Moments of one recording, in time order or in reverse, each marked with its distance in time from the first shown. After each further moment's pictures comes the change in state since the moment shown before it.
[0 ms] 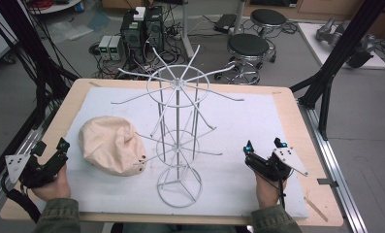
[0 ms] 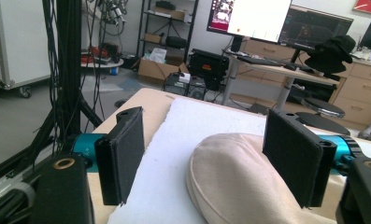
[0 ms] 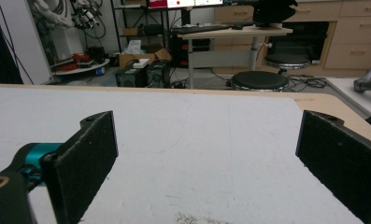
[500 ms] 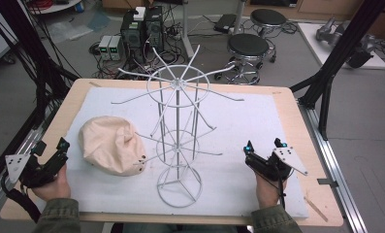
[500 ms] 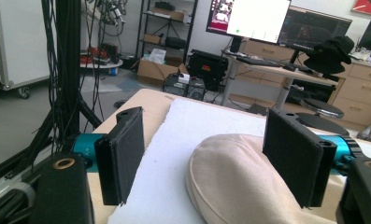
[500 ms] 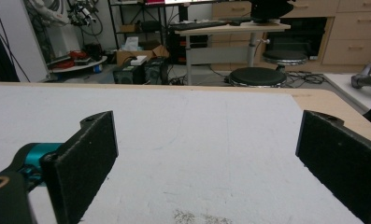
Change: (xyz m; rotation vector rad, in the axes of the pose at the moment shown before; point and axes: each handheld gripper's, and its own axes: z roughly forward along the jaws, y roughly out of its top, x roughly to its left) left arm 0.000 0.000 0.001 -0.002 -0.003 0.002; right arm -0.001 -0.001 0.001 0.023 -0.009 0.005
